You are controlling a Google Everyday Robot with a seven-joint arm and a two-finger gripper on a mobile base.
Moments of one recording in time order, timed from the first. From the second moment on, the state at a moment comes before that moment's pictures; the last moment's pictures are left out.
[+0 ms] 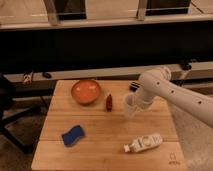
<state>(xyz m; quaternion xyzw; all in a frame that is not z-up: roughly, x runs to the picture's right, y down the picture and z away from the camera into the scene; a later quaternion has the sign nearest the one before) 0.171 0.148 0.750 -0.30 -0.14 -0.23 0.92</state>
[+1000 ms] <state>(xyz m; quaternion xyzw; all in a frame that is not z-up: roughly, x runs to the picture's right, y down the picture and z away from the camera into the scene) 0.152 0.131 0.735 -0.29 -0.15 -0.26 0.91</state>
